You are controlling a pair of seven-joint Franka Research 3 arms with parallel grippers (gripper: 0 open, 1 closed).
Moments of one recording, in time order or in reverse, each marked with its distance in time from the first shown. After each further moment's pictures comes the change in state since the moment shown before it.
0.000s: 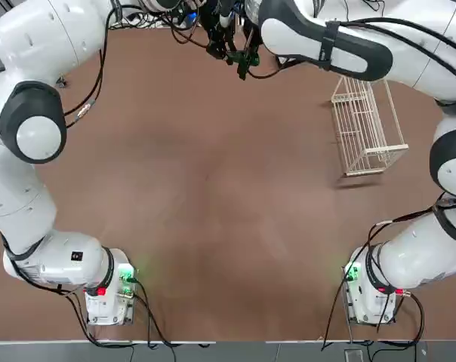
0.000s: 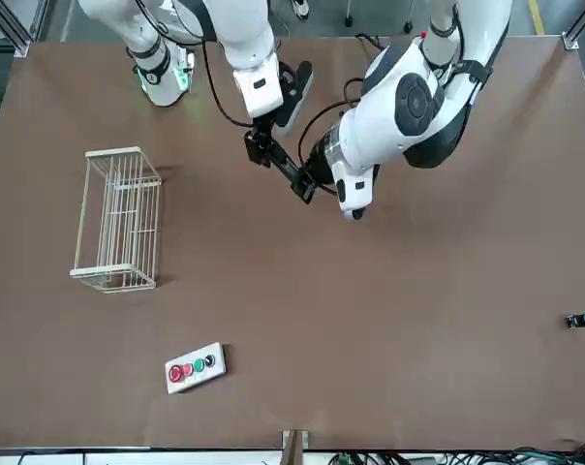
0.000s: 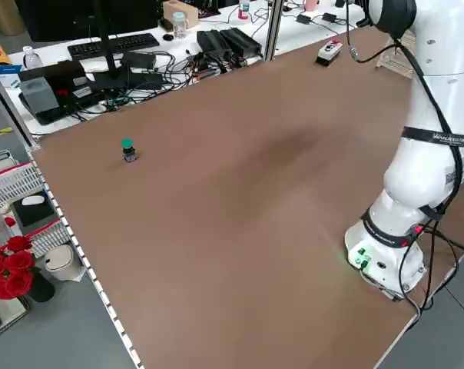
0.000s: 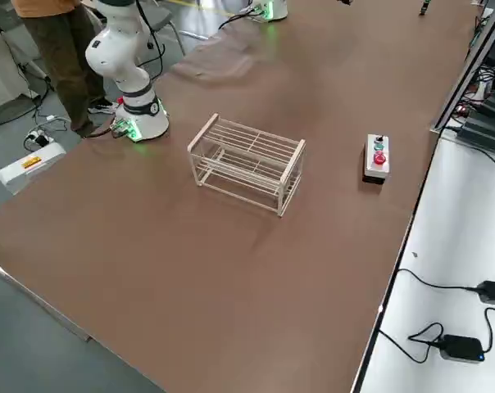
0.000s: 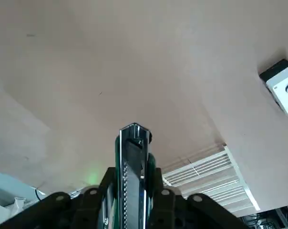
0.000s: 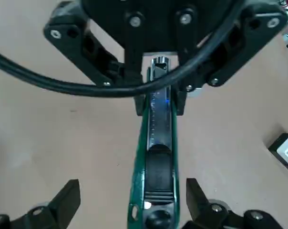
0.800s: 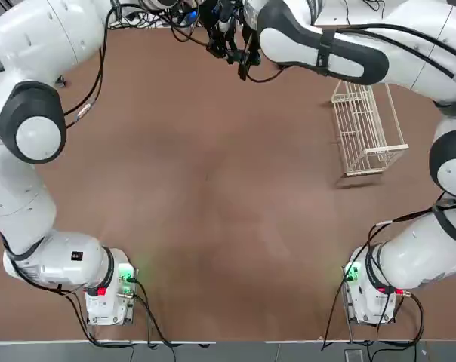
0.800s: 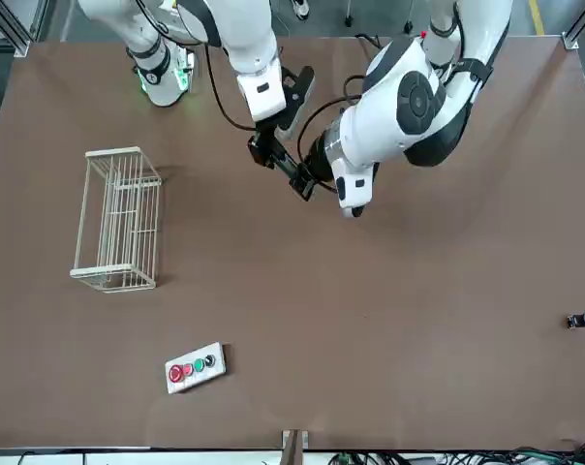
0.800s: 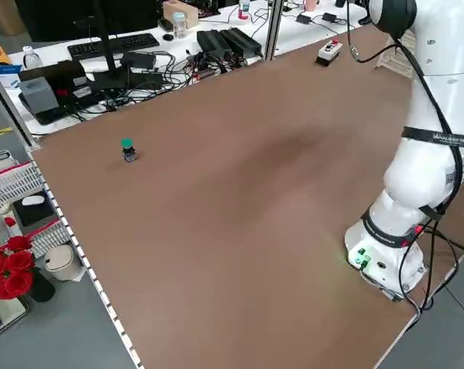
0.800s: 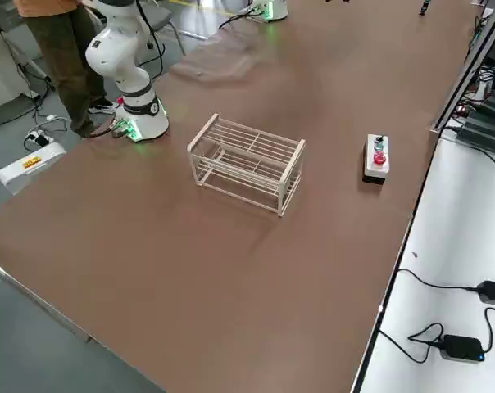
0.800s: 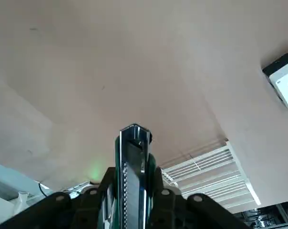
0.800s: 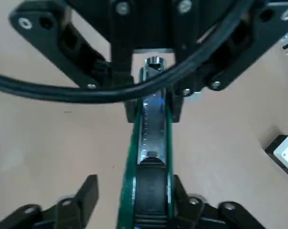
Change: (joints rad) left arm 0.002 -0.002 -0.004 0.013 -0.021 -0.020 0.001; right arm 0.000 0.000 -0.008 -0.030 -0.022 0.042 0.005
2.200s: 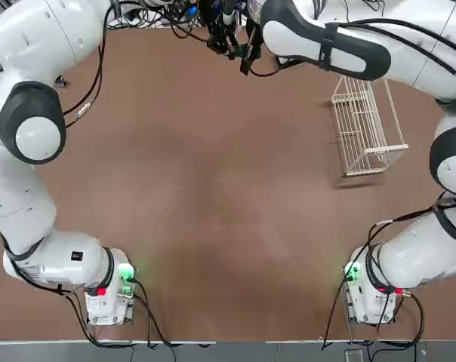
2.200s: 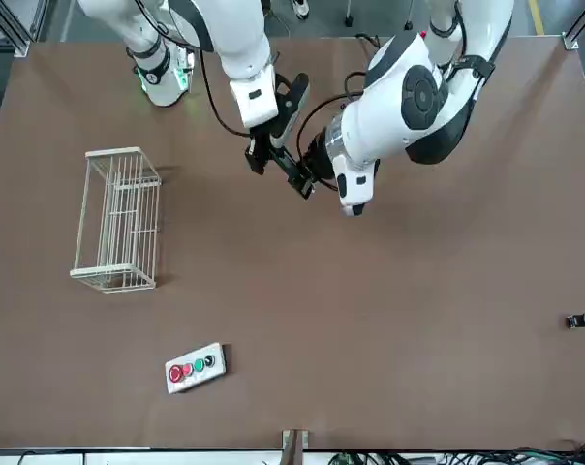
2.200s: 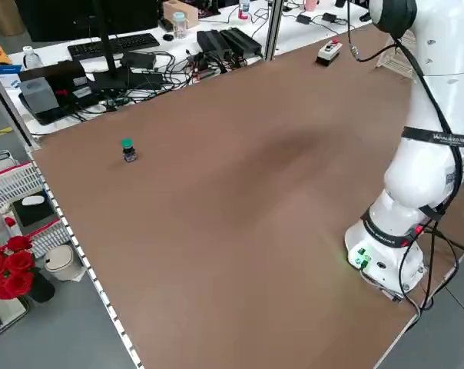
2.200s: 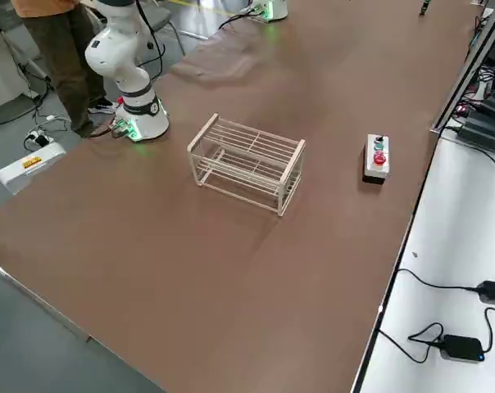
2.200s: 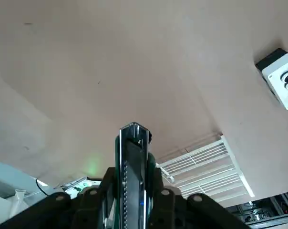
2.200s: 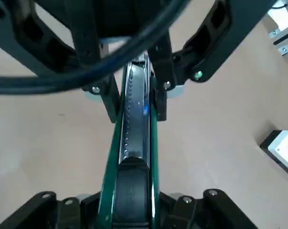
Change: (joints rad) left arm 0.001 -0.001 -0.004 0.020 -0.011 0.002 0.005; right arm -0.020 0.002 -0.001 0.006 0.001 0.000 0.010
